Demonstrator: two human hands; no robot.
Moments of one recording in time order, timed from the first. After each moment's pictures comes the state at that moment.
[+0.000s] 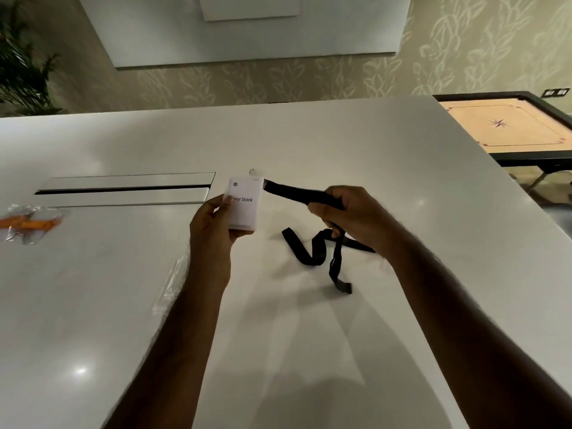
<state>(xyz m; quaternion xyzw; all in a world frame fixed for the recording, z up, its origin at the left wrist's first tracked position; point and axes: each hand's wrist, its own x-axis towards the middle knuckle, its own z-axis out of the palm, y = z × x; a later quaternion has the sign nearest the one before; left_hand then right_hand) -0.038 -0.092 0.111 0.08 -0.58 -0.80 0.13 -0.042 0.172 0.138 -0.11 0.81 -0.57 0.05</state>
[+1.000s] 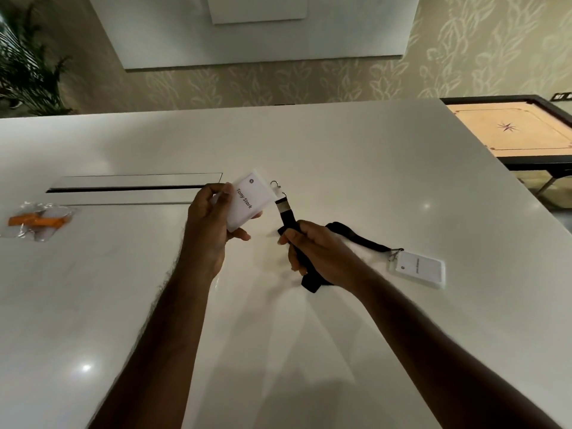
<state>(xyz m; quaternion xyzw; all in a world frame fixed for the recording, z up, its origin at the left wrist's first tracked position) -0.041 -0.113 0.135 0.00 -0.64 -0.76 0.10 -0.011 0.106 0.099 -0.13 0.75 -0.63 0.14</state>
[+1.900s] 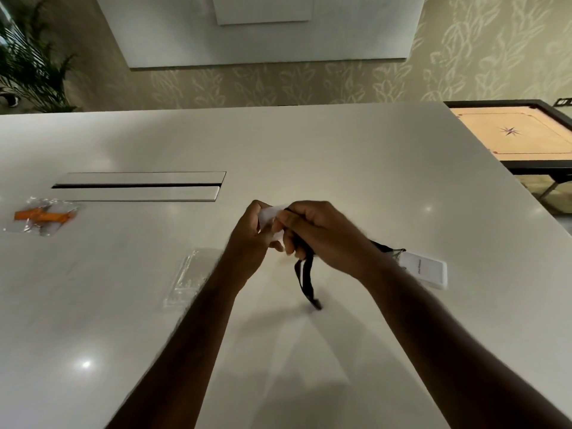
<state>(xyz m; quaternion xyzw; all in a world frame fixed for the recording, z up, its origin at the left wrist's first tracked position) -0.026 -0.077 0.109 -0.06 -0.78 -0.62 0.03 0.005 0.098 0.168 -0.18 0.77 -0.60 0.09</state>
